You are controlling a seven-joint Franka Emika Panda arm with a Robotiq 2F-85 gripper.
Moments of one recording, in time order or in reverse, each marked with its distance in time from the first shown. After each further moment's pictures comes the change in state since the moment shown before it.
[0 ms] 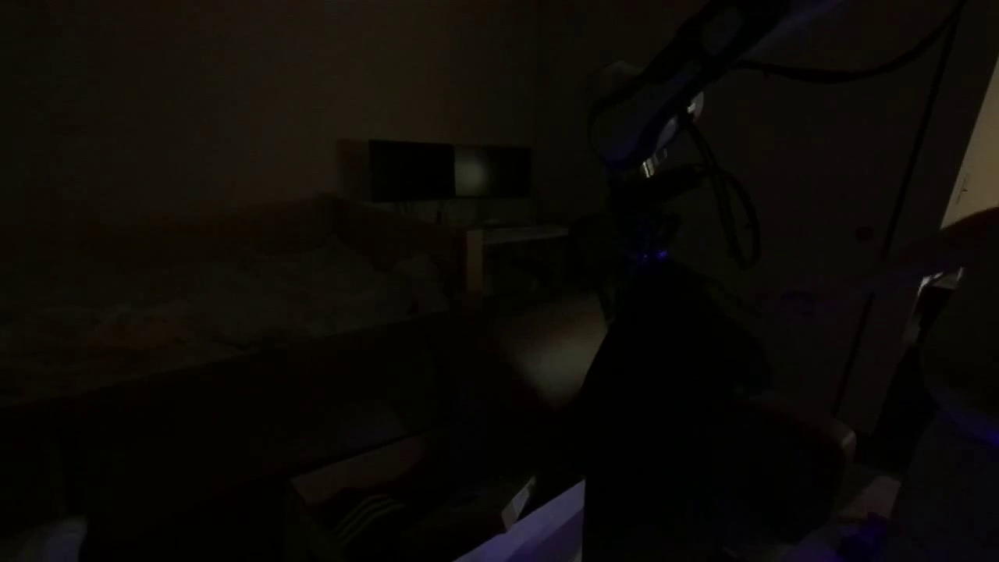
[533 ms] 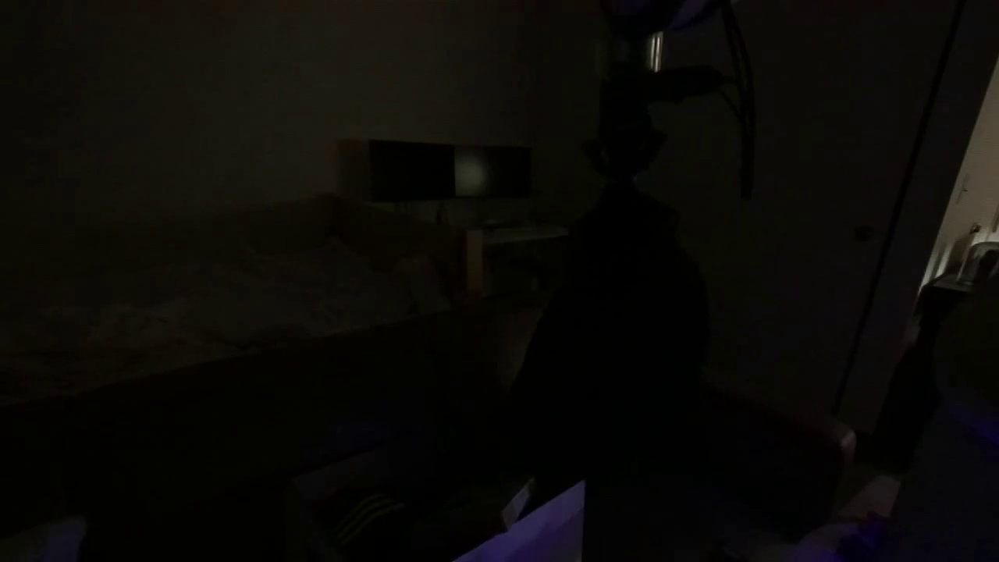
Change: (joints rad) arm 0.064 -0.331 0.080 0.000 0.216 -0.066 -0.278
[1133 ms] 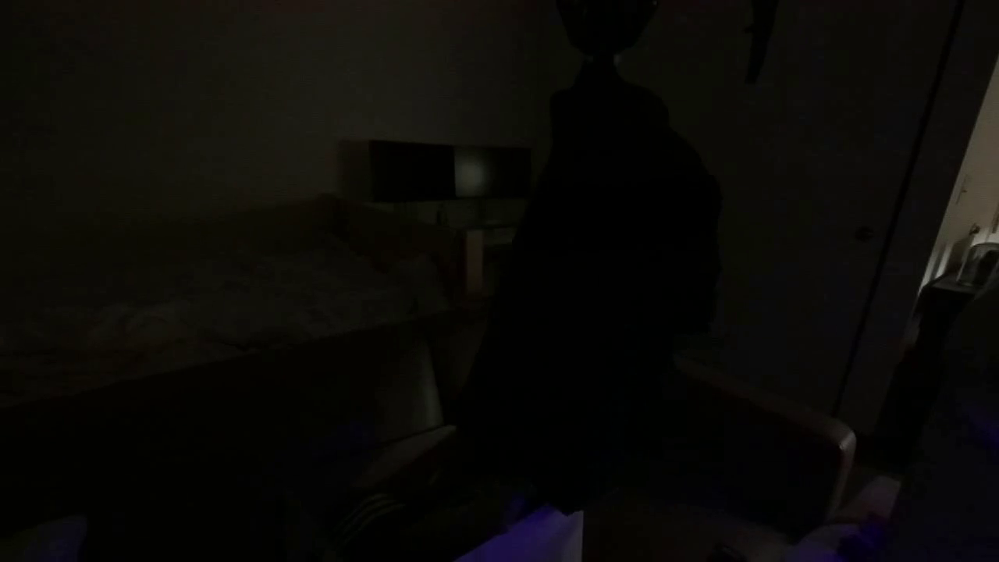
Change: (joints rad) arm 0.084 -0.147 0.149 0.239 0.130 -0.282 -0.098
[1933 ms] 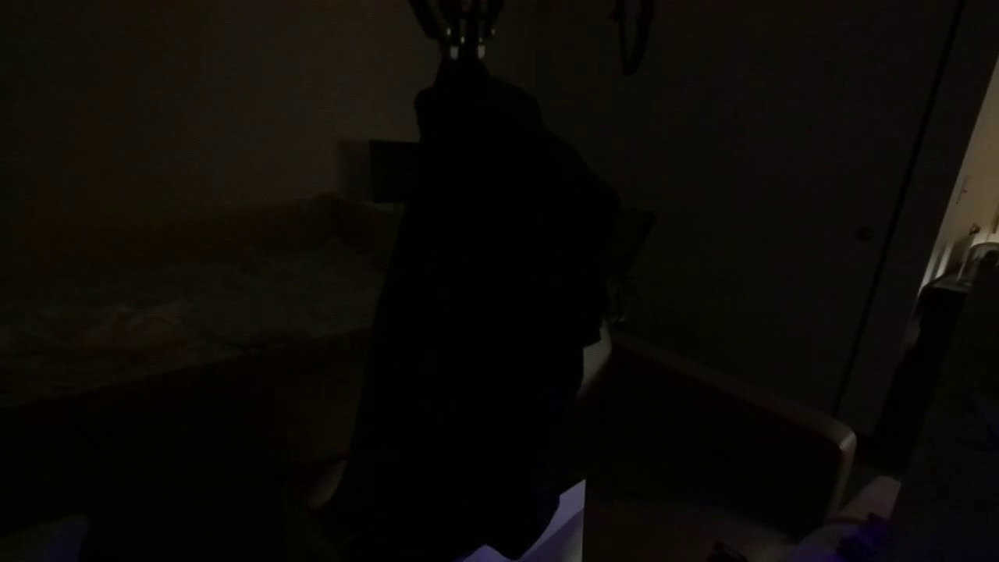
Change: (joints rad) arm 0.089 0.255 0.249 0.200 -0.002 -0.013 0.002
